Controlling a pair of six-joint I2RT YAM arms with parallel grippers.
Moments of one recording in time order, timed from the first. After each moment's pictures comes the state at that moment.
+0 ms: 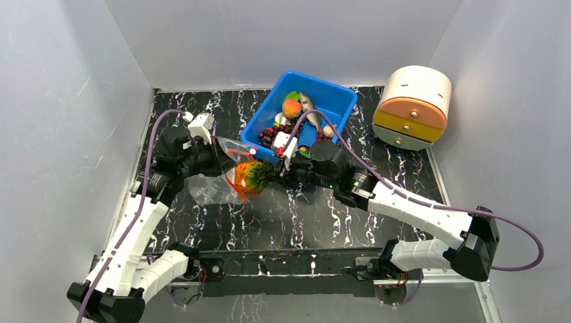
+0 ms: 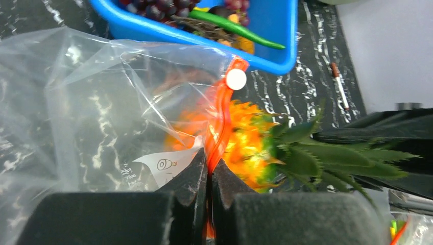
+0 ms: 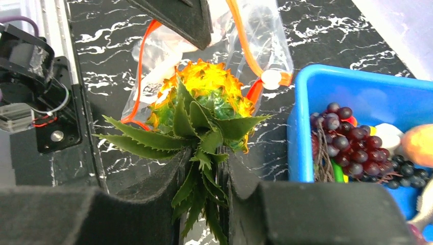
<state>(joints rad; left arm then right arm) -0.31 0.94 1.04 -0.71 0.32 -0.38 0.97 1.20 1.03 -0.09 -0.19 -0.16</state>
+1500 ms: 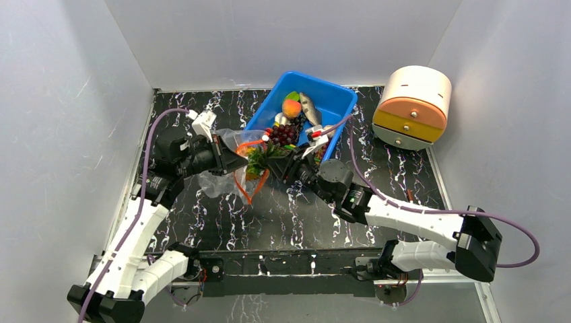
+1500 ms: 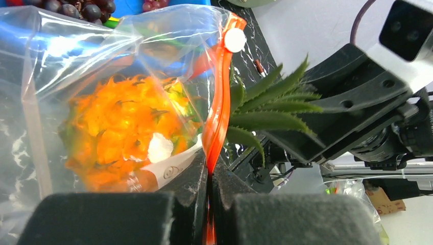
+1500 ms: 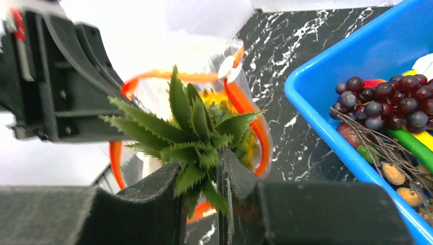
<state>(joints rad) -0.31 0.91 1.00 -0.54 0.59 -0.51 1.03 1.19 0.79 0.43 0.23 0.50</state>
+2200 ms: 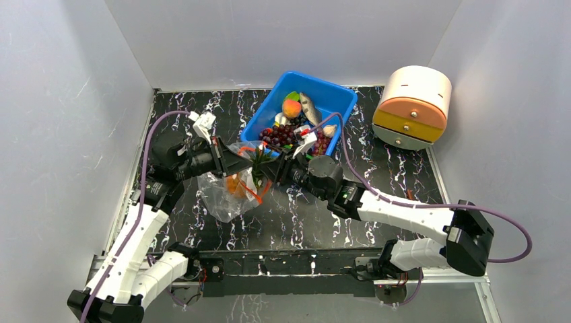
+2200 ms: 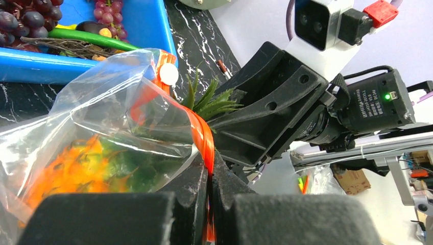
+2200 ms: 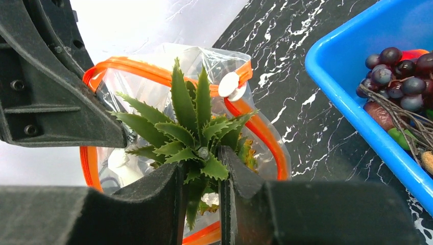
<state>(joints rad) -0.31 0.86 0.94 -0.41 0.72 -0.60 1.03 1.25 0.84 0.37 0.16 0.58</state>
